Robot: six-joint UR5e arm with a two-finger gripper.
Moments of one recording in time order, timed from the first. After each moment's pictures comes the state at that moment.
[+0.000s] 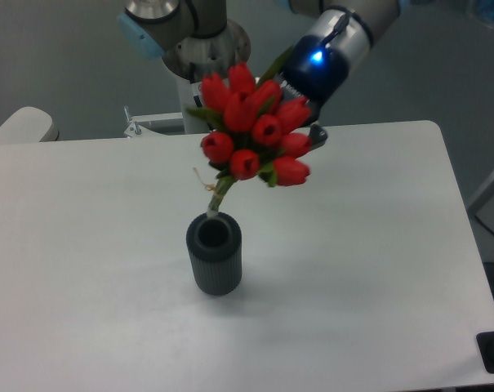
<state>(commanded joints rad) 2.82 -1.66 -1.70 -1.02 0.23 1.09</state>
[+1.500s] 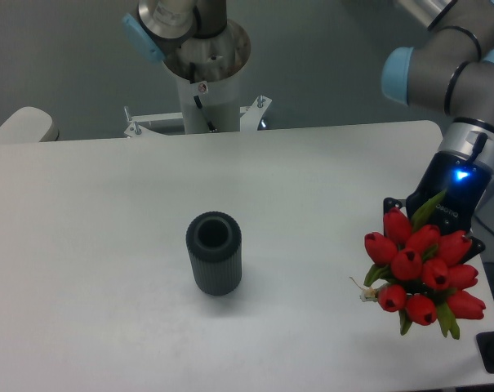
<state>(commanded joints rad) 2.84 -2.09 -1.31 -0.93 0.49 1.18</state>
